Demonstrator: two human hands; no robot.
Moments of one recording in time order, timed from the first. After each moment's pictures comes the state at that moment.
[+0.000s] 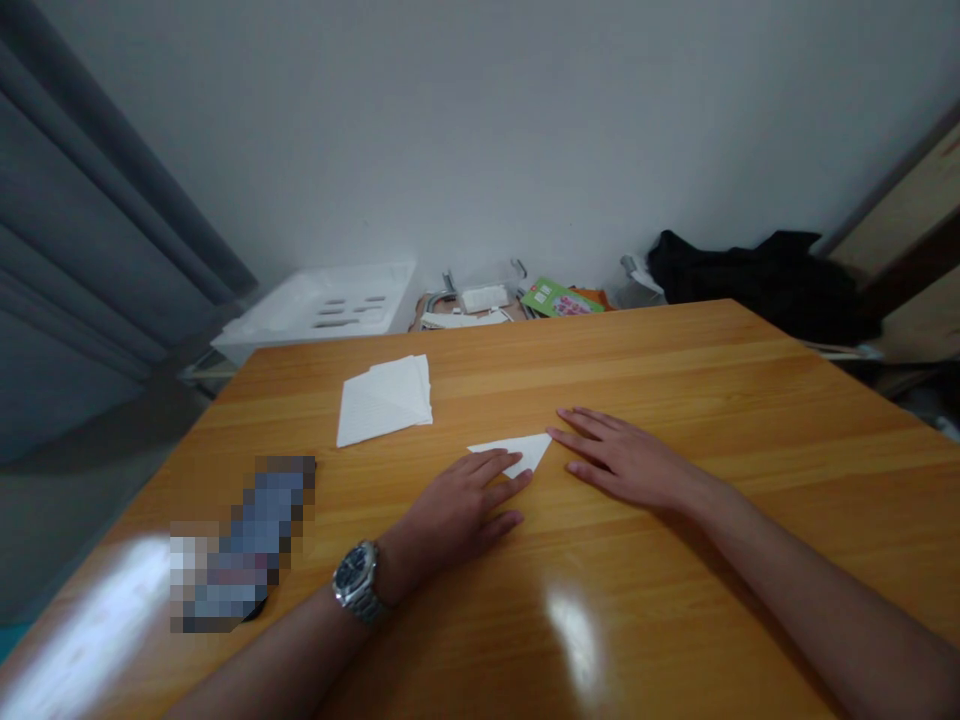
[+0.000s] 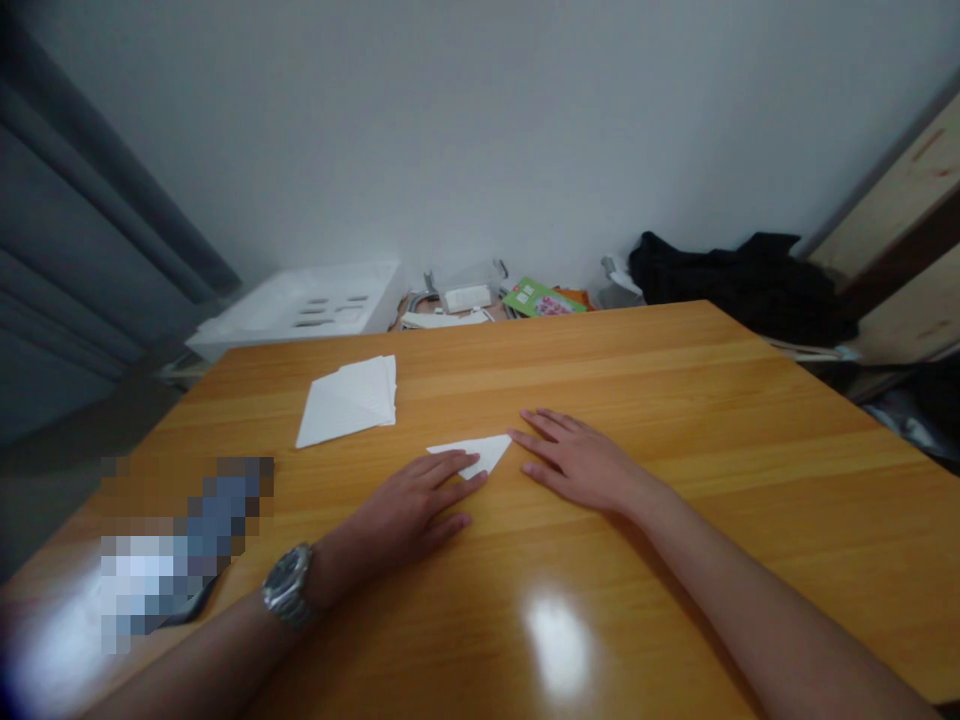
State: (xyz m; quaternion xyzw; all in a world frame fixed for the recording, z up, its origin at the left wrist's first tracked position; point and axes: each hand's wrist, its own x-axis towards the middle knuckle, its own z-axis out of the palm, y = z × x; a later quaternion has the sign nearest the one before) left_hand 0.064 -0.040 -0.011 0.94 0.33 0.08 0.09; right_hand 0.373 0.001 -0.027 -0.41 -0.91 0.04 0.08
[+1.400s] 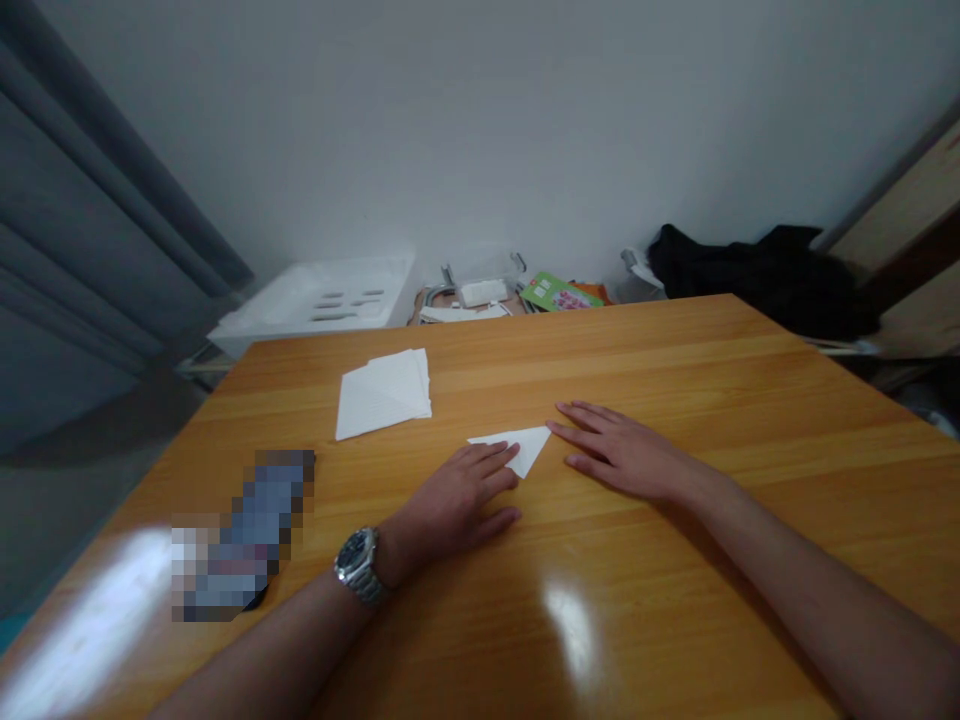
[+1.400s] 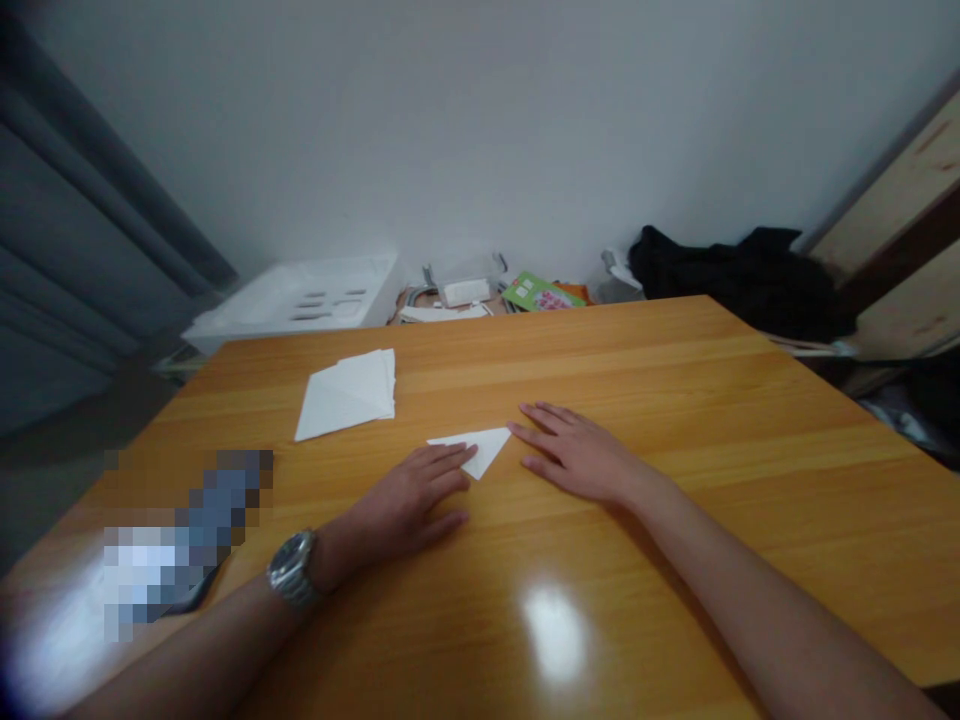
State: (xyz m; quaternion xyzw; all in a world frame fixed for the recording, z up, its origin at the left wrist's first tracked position) left_hand 0.063 -0.040 -0.008 0.93 0.32 0.12 0.14; right_hand 0.374 0.001 -0.024 -0.41 -0.91 0.06 0.08
